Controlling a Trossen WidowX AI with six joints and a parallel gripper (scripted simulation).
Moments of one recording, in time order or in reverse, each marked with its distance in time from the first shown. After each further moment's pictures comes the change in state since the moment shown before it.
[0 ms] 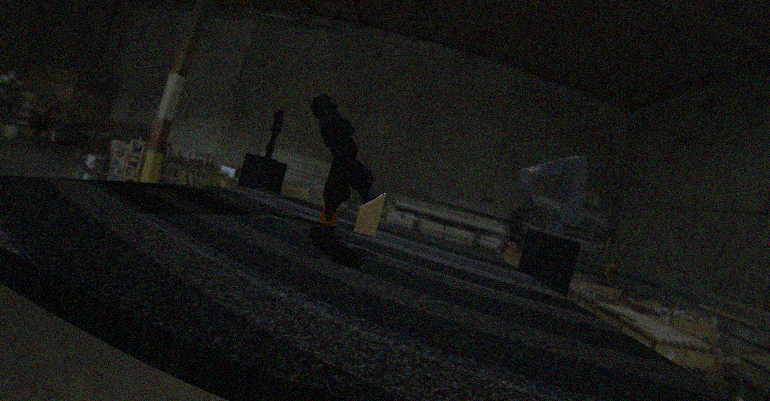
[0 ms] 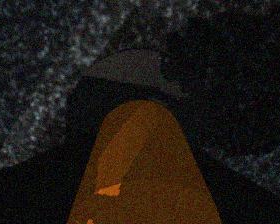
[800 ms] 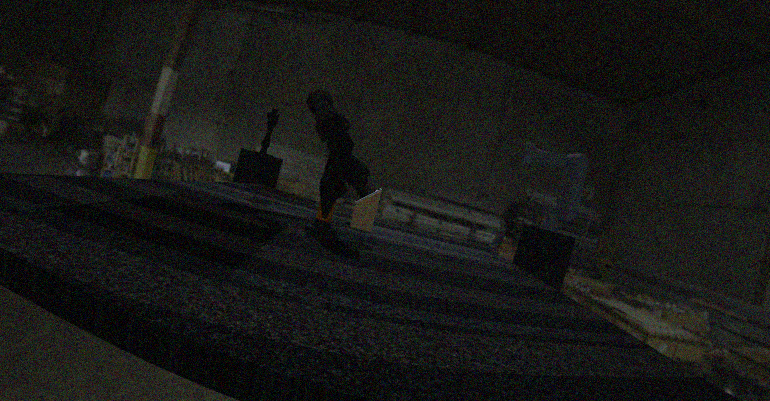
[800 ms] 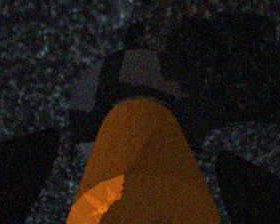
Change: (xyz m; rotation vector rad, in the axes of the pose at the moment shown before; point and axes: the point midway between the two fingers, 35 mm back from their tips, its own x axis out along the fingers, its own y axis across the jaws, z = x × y) arm 0.000 0.000 0.000 0.000 0.000 0.000
